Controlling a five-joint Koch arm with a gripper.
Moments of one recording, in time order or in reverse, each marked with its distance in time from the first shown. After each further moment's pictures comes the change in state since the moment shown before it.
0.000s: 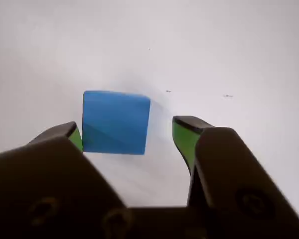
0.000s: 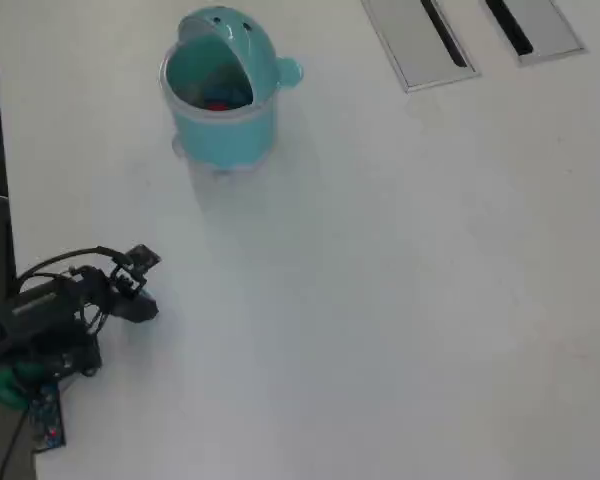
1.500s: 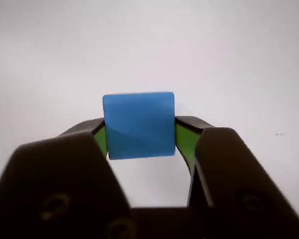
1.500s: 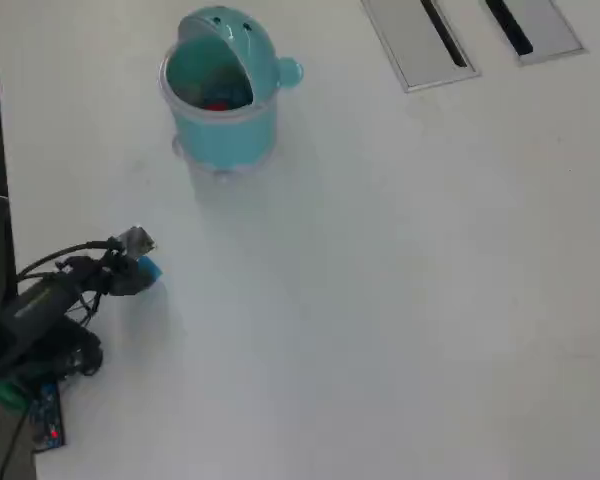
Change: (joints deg) arm -17.1 0.4 -3.7 -11.1 28.5
